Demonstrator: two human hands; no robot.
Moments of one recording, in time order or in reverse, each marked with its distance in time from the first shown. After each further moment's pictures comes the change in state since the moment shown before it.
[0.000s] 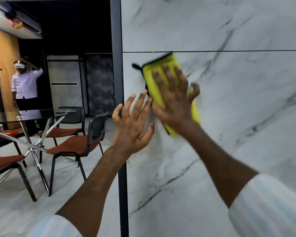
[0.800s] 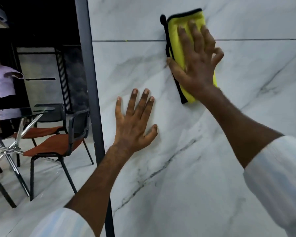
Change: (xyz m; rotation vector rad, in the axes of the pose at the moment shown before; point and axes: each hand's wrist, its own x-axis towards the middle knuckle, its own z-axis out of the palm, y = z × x) left_hand 0.011 0.053 0.034 -0.014 -0.022 0.151; right_hand 0.045 0.114 -0.038 -0.033 0.013 0.109
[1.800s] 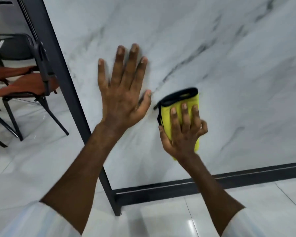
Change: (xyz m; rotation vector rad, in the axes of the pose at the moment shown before) left_hand -0.143 0.072 0.031 -0.116 -0.032 -0.114; right_hand -0.439 -0.035 0.030 -0.061 -0.121 0.065
